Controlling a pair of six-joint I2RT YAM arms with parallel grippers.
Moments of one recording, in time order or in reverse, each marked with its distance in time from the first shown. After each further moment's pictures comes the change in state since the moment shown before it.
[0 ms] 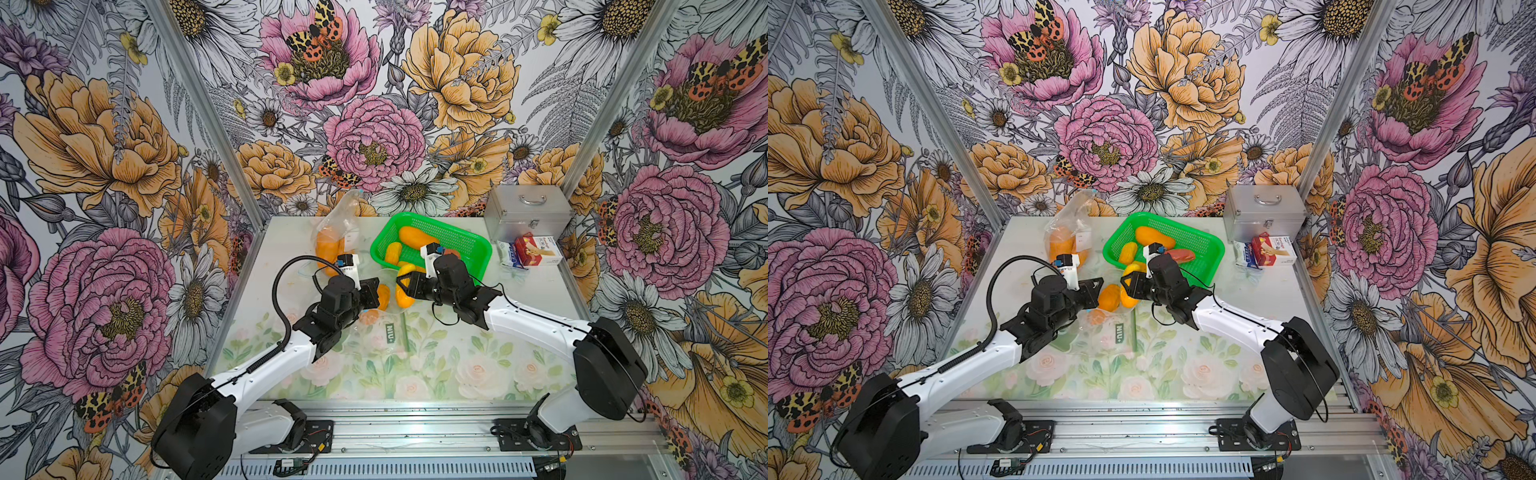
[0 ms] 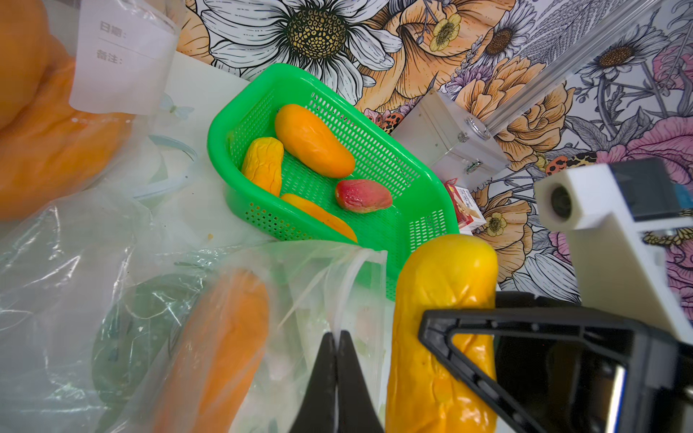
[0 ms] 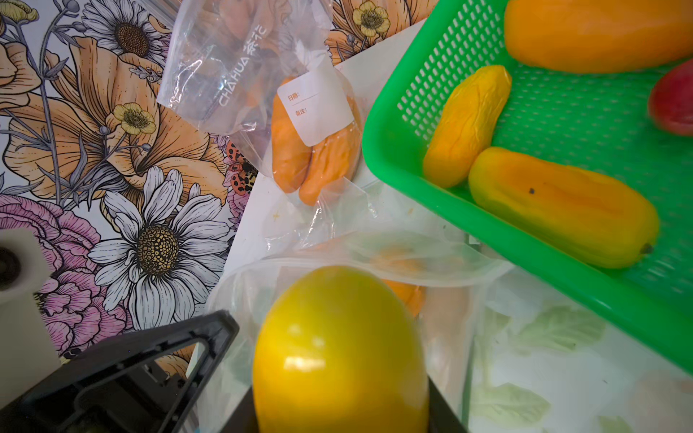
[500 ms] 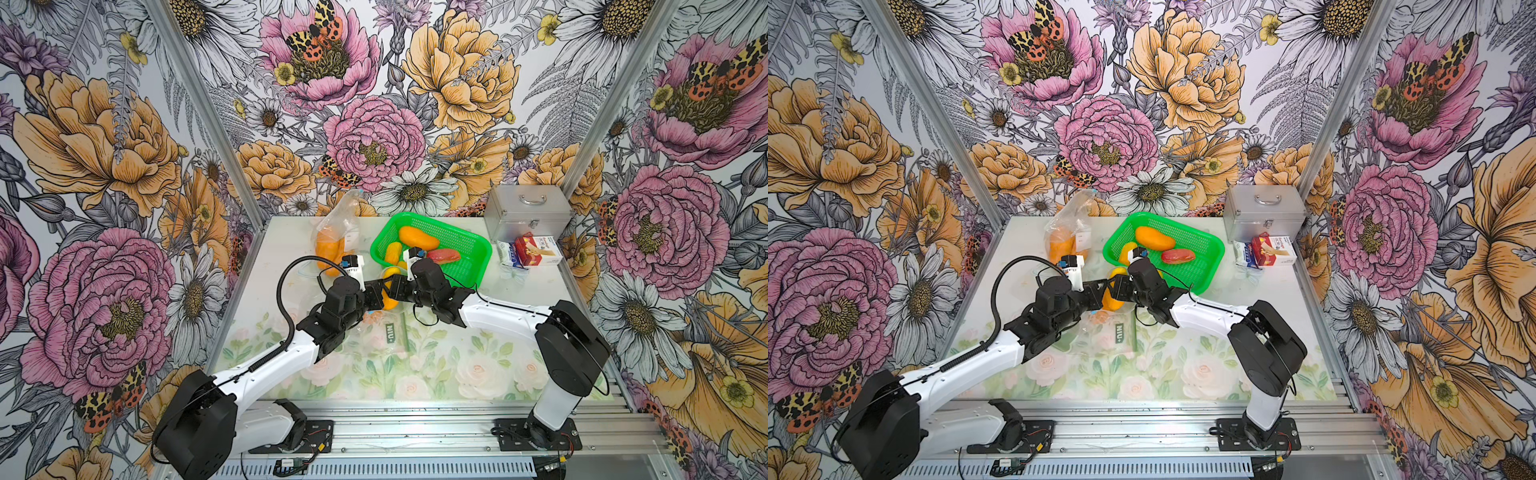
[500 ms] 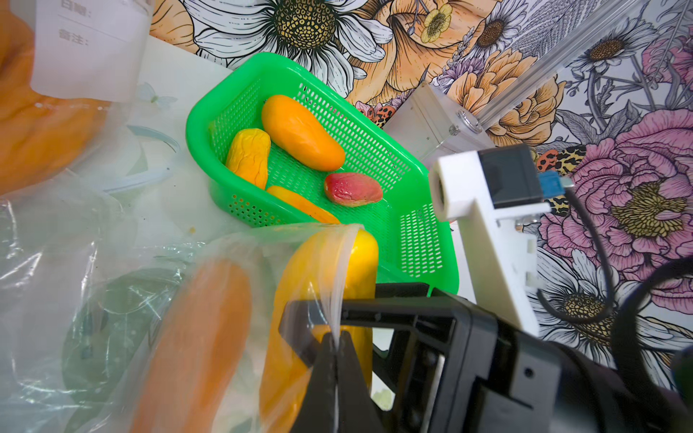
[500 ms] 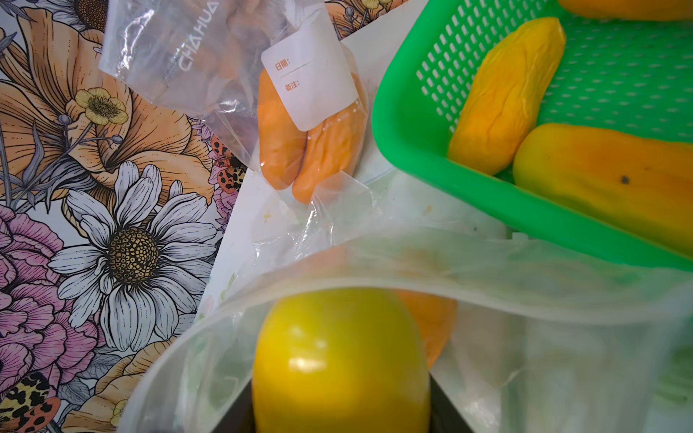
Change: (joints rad) left arm -0.034 0.012 0.013 0.000 -0.025 -0.026; right arm 0.054 0.149 0.066 0.059 0.080 0.034
